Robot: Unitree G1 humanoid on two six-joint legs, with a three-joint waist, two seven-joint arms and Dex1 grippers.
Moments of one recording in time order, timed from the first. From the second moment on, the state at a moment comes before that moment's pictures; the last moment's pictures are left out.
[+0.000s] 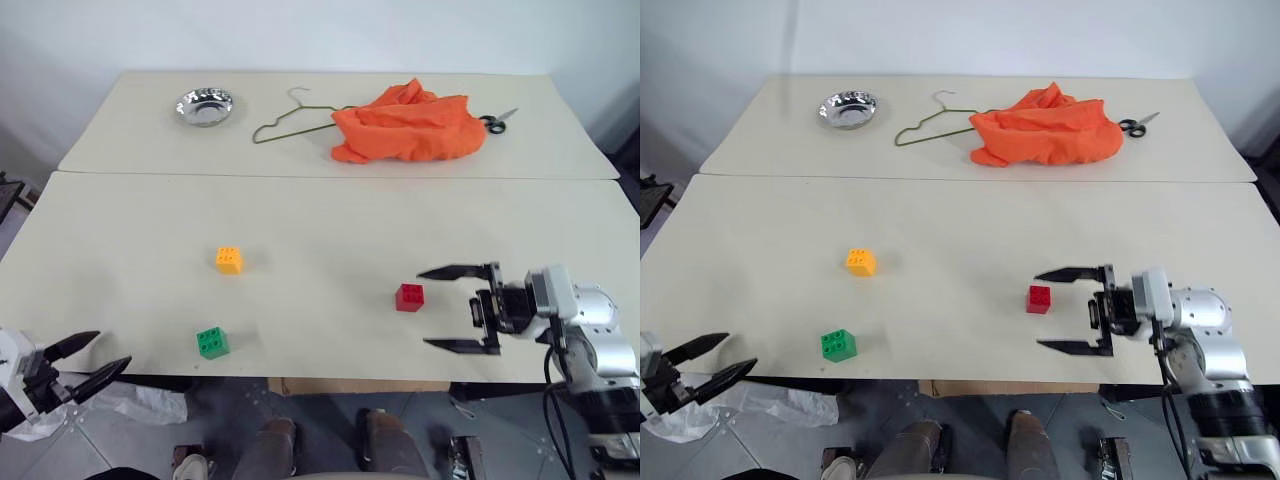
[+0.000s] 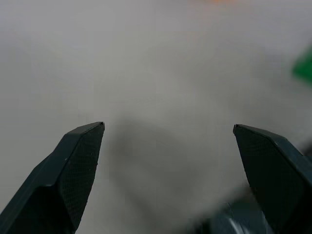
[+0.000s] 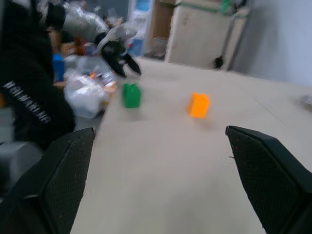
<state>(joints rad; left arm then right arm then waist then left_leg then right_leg) 0.36 0.76 0.65 0.19 -0.50 0.09 -1.13 -0.18 -0.79 -0.01 0.04 0.74 -0.25 1.55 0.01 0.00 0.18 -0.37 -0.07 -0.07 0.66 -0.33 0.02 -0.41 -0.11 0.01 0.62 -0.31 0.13</state>
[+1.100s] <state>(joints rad) 0.11 0.73 0.25 -0.05 -0.43 0.08 -1.17 -0.10 -0.86 -0.06 0.17 0.73 -0.44 1.55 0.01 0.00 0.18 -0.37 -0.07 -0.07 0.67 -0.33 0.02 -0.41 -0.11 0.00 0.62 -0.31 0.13</state>
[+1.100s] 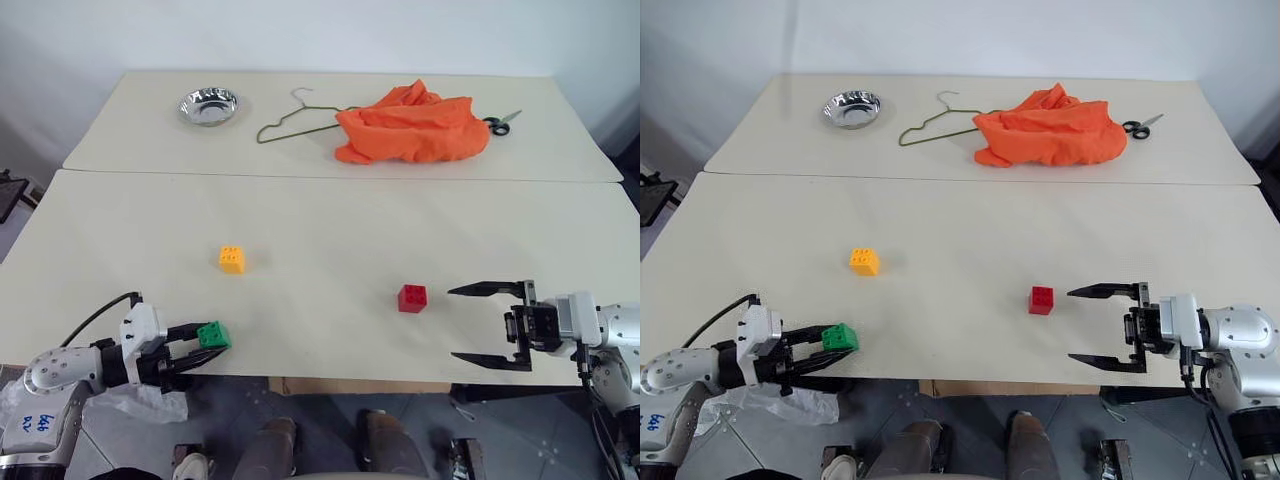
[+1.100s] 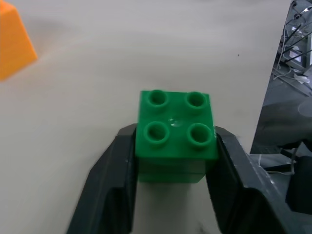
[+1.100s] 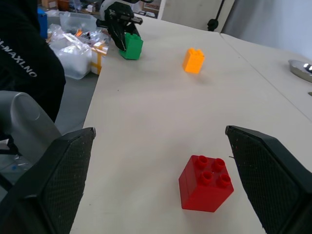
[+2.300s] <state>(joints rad) -0.82 0.32 -0.44 0.31 -0.04 0.37 -1.18 0.15 -0.73 -0.27 0.08 0.62 -0.46 1.48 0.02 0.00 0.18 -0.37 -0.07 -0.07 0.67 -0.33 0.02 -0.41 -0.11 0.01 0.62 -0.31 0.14</state>
